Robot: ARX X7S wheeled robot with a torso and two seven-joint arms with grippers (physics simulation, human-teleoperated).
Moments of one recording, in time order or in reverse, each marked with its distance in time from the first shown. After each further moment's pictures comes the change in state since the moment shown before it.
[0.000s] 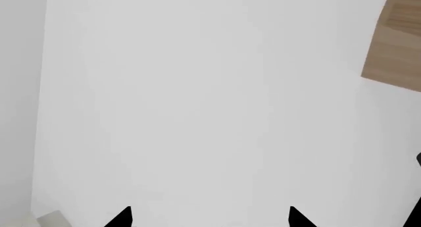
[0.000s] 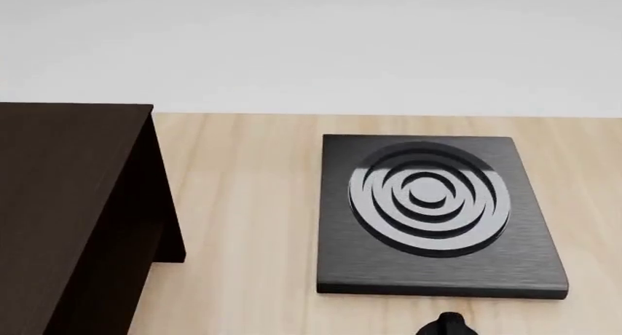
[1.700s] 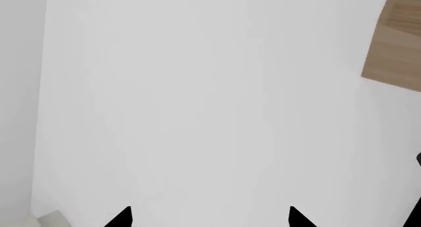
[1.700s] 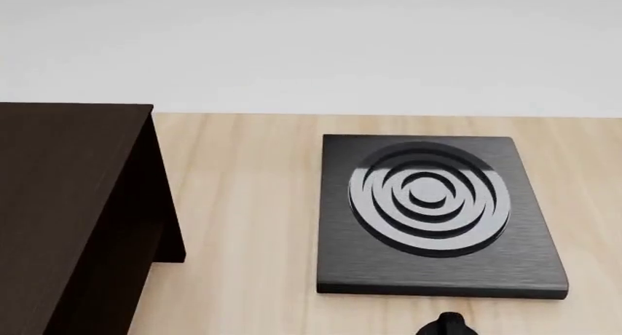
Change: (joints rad) left arm 0.000 0.000 0.000 0.000 0.000 0.000 0.000; right arm -0.414 -0.038 0.392 -0.009 0.188 -0.048 -0.035
